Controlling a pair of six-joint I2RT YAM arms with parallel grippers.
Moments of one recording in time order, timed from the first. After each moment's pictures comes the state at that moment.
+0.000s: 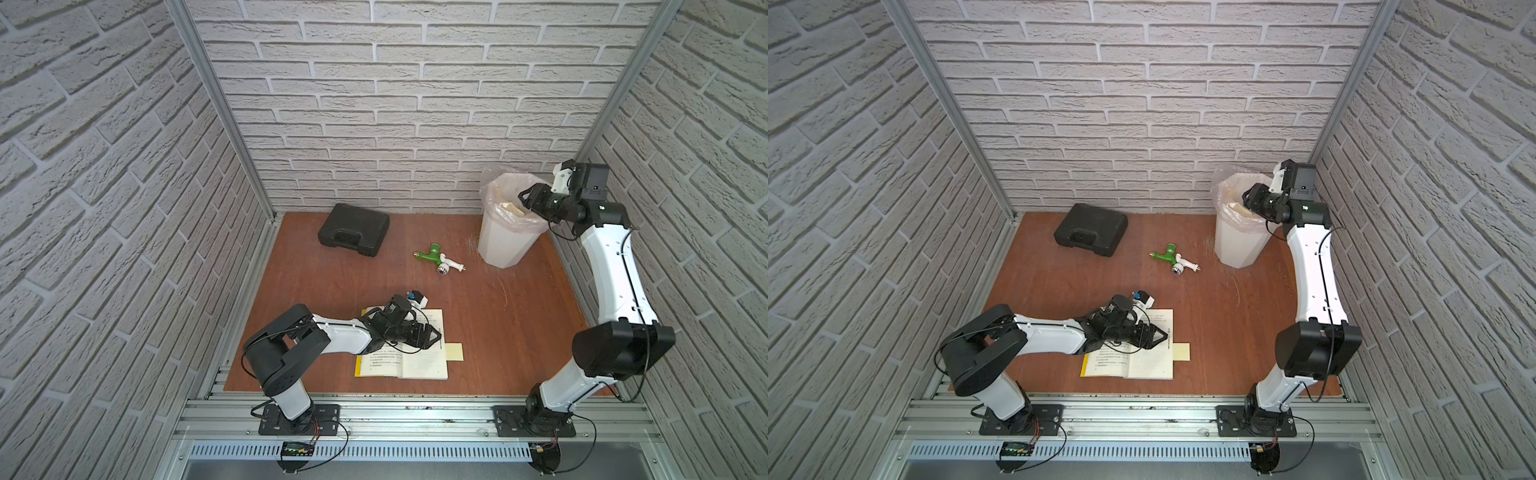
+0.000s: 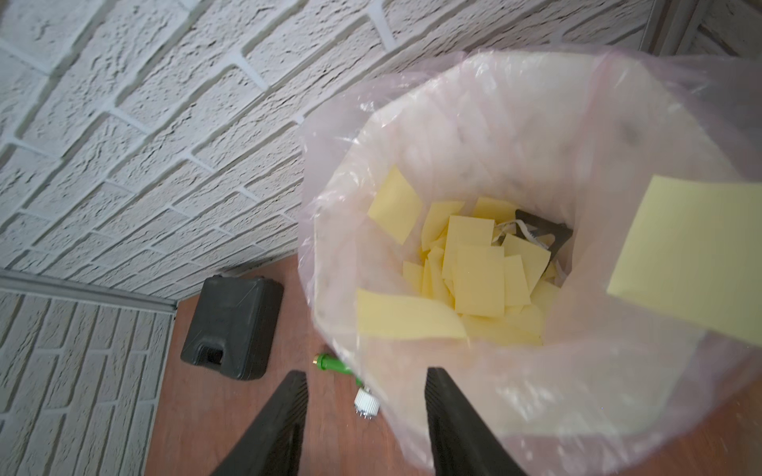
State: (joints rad) left arm -0.79 1.66 0.64 0.32 0.37 -0.62; right arm -0.16 1.57 1.79 -0.80 -0.30 0.48
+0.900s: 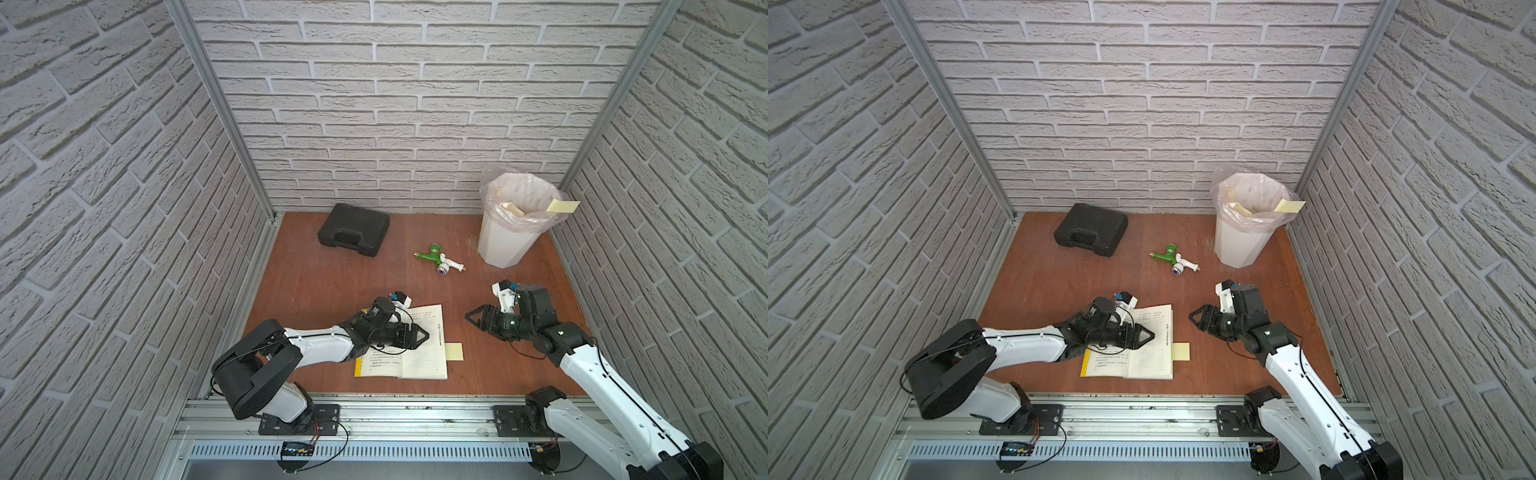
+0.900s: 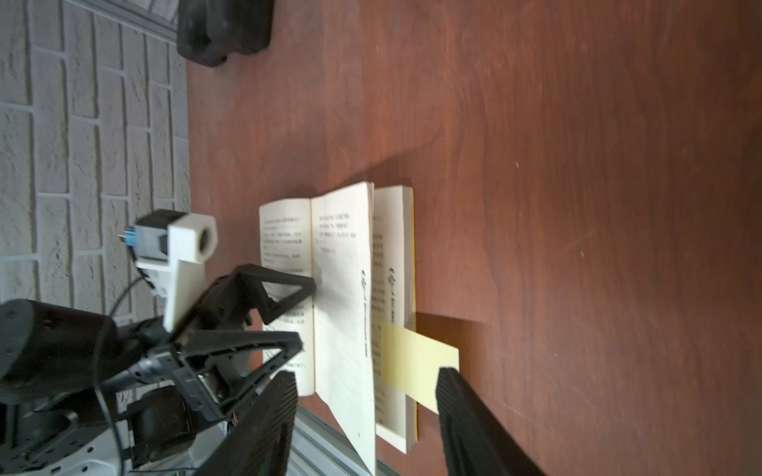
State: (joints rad) left arm -0.73 1.45 0.51 0.27 0.40 -0.71; right arm 0.26 0.84 0.55 -0.57 -0.42 0.75
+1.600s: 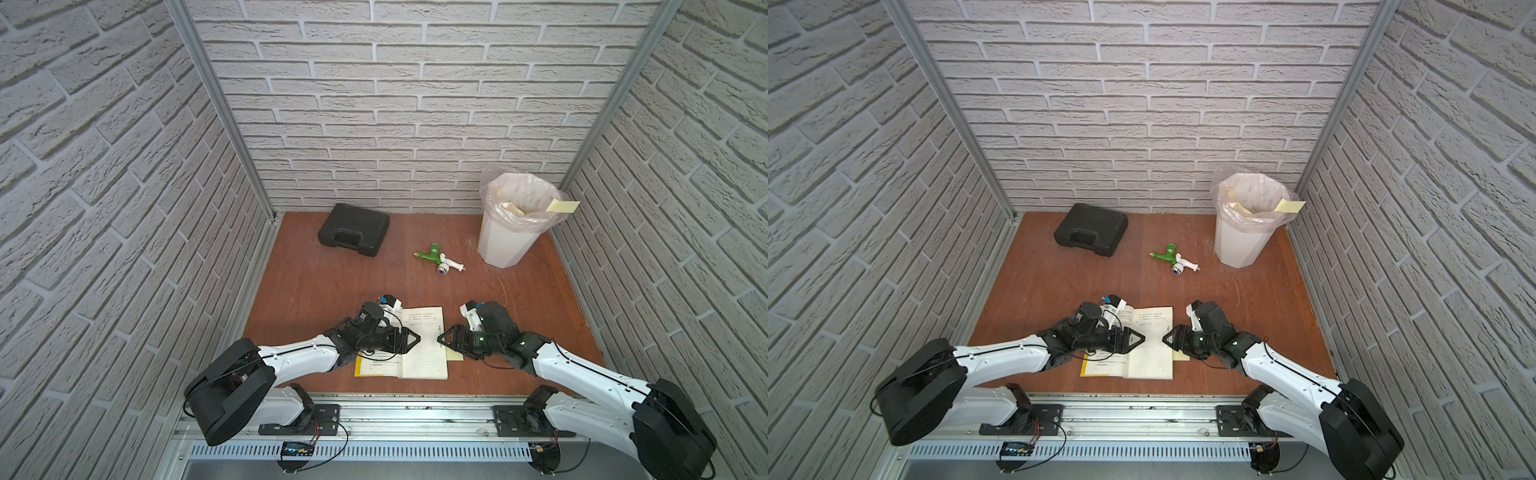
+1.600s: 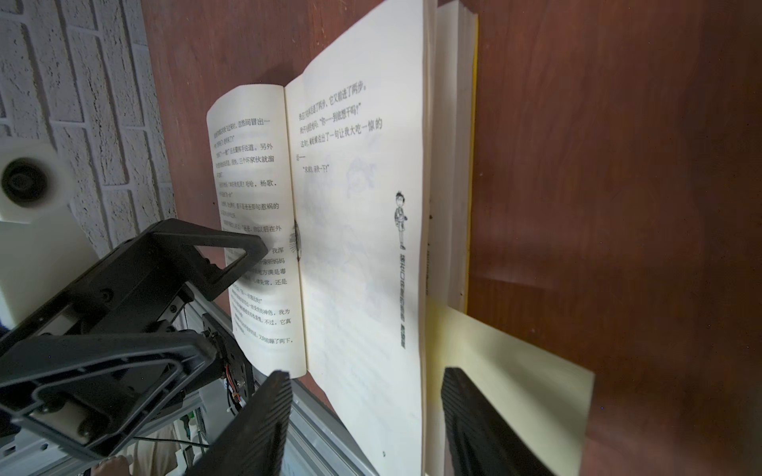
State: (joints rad) left arm -0.71 1.29 0.42 0.21 0.39 -0.71; right arm 0.58 1.08 0.41 -0.20 -0.37 0.96
